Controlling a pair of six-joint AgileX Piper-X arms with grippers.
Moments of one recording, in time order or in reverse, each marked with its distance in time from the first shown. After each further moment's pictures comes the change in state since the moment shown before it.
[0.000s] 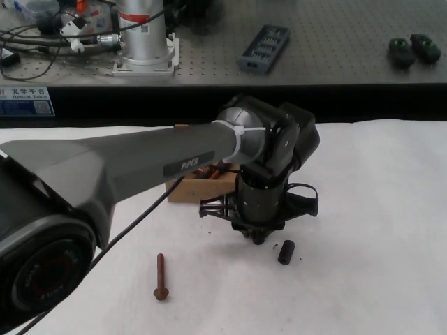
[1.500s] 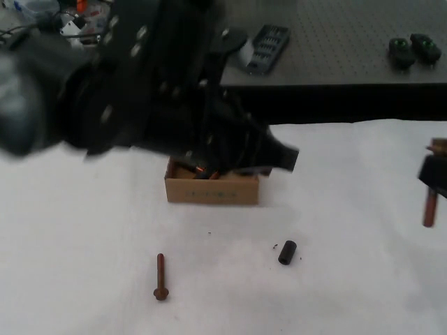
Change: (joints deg) left arm 5.4 -44.9 39.7 -34.3 29.4 31.7; right arm 0.0 19.0 10.4 -53.1 -29.3 0.0
